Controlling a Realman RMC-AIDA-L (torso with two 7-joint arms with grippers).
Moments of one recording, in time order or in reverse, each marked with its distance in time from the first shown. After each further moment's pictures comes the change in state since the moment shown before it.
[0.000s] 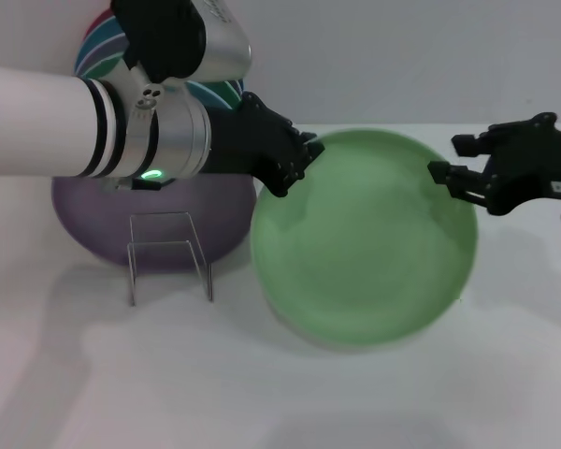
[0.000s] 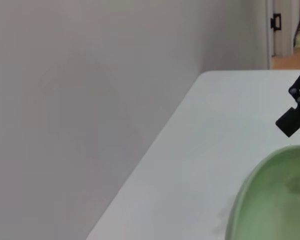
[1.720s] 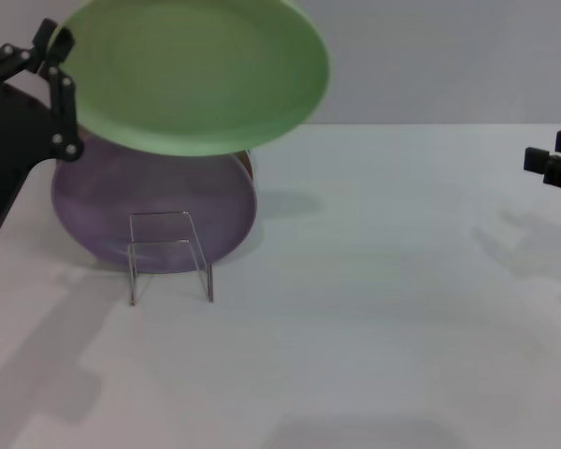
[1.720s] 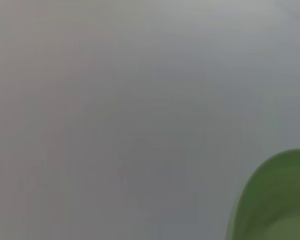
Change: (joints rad) left arm 0.216 0.072 0.451 0.948 0.708 2.551 -0.808; right arm -0.013 0.002 0.396 -0.389 0.385 0.076 -0.259
